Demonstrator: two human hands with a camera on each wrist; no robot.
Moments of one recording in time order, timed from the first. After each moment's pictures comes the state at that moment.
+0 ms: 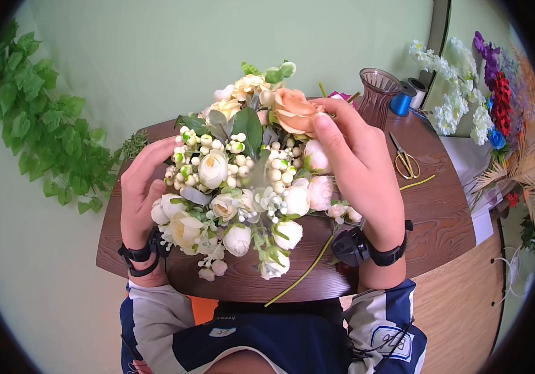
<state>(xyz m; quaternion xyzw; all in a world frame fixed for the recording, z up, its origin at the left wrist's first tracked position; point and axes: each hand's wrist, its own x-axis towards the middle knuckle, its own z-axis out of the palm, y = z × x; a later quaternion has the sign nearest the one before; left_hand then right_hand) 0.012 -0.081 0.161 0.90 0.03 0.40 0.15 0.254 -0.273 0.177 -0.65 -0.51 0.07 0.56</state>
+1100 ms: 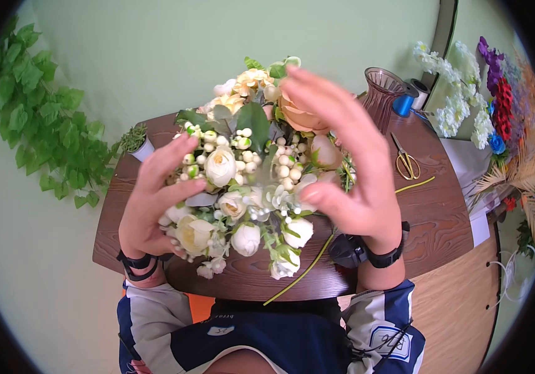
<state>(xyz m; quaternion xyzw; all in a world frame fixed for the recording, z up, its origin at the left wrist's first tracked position) 0.013 -0.100 0.165 0.92 -0.08 0.37 0.11 0.251 -0.261 0.178 -0.44 -0.67 -0.10 0.58</state>
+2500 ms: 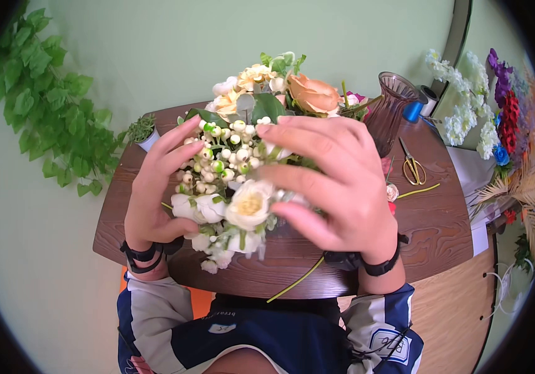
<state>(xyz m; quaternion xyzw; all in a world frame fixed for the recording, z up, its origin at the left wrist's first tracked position) 0.006 -0.104 0.168 0.92 -0.02 0.36 0.14 0.226 -0.266 0.186 -0.48 -0.76 -0.26 0.35</state>
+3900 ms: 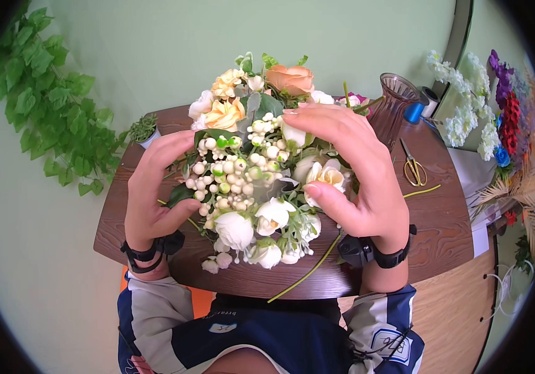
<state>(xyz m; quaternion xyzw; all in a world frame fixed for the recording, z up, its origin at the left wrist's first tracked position) 0.006 -0.105 0.170 0.91 -0.01 0.40 0.13 0.251 -0.263 0.180 -0.47 -0.74 -0.09 0.46</state>
